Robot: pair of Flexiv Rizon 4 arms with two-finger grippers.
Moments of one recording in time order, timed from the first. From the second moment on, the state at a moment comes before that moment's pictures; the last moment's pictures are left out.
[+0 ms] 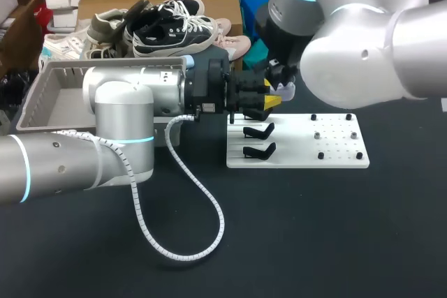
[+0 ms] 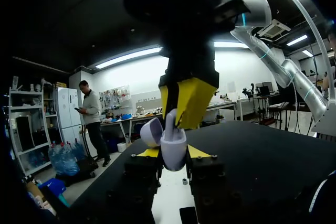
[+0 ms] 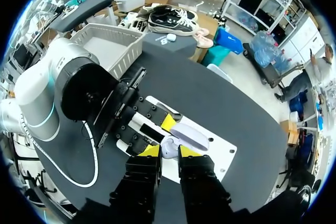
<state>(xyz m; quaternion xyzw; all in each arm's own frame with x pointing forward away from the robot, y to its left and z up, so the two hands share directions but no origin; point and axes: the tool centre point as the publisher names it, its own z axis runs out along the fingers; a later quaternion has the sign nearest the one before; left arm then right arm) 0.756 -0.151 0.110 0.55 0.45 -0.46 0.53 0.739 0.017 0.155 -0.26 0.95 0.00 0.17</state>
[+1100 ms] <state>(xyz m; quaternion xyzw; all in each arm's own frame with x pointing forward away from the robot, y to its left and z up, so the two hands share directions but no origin) 0.755 -0.151 0.110 0.55 0.45 -0.46 0.53 0.742 0.017 0.155 -0.25 0.96 0.01 0.16</state>
